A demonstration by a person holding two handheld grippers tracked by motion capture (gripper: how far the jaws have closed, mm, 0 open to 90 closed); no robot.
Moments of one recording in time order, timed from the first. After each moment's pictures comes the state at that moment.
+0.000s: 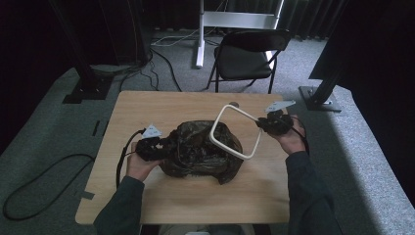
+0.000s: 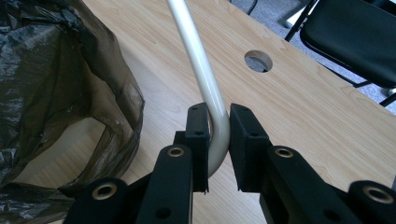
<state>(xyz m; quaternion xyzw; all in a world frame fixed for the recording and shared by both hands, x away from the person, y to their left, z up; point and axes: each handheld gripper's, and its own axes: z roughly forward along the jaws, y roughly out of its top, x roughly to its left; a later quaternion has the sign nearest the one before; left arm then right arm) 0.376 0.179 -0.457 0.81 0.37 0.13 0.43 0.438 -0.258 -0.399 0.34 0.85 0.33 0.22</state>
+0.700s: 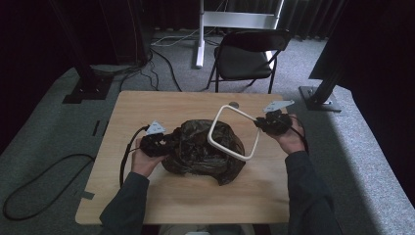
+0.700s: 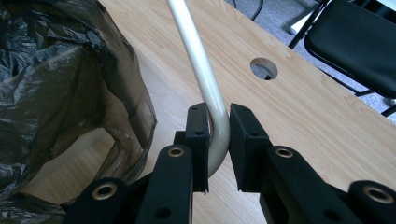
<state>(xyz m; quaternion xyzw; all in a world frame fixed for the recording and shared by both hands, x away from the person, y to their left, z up) 0.388 0.169 -0.456 0.81 0.37 0.14 0.44 0.435 -0.253 -0.394 0.33 0.85 0.34 0.22</state>
